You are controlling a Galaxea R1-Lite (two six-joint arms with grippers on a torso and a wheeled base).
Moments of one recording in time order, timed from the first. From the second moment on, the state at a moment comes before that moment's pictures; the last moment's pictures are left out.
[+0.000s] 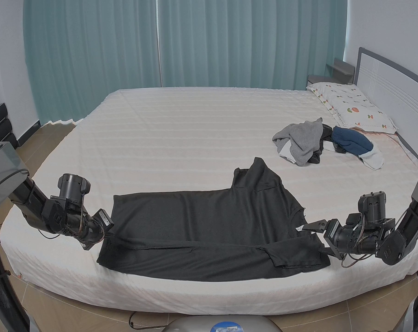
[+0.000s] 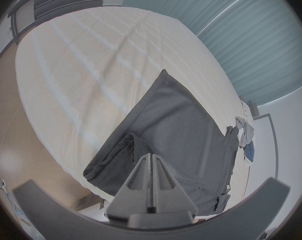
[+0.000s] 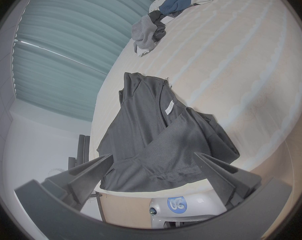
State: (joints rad) left arm -0.04 2.05 -0.80 -0.30 -0.16 -0.79; right arm 0.16 2.00 -0.41 -0.91 0.30 0.88
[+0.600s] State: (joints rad) left arm -0.07 2.06 -0.75 -0.31 -0.20 -0.81; right arm 0.16 2.00 -0.38 -0.91 0.30 0.88
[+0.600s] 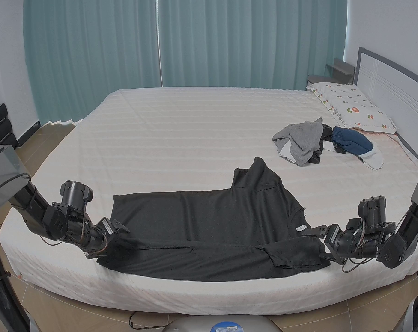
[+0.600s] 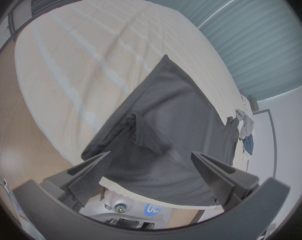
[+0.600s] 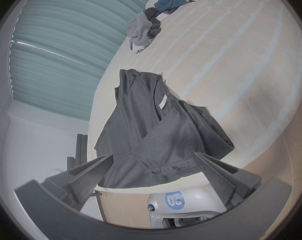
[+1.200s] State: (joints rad) left arm -0.08 2.13 -0.81 -0.30 -0.18 -0.86; right arm 0.16 2.00 -0.37 -0.91 0.30 0.88
